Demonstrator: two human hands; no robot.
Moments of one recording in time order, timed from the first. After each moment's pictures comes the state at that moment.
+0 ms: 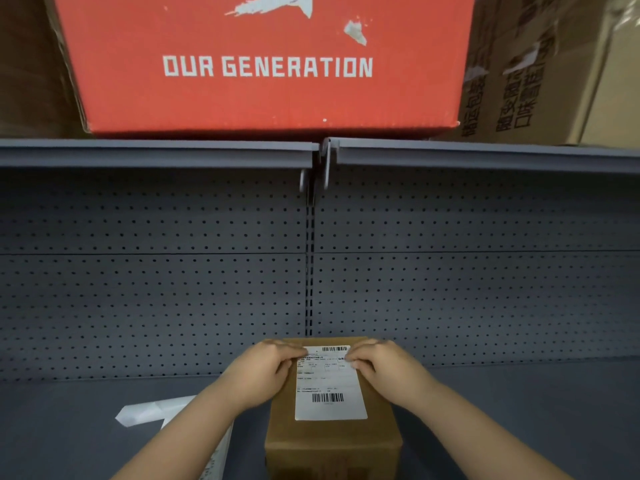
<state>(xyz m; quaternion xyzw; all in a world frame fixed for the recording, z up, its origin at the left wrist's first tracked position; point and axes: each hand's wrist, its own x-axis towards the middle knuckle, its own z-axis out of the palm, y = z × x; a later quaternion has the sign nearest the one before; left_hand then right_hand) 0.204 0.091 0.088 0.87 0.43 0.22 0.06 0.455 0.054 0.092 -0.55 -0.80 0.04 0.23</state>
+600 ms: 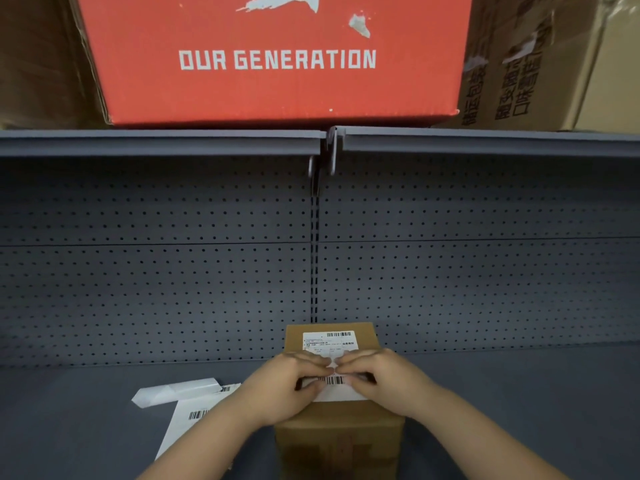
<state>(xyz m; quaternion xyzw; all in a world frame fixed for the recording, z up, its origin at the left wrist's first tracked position) 0.217 0.041 0.078 0.90 0.36 0.22 0.13 0.439 0.017 0.082 -0.49 -0.84 0.11 0.23</state>
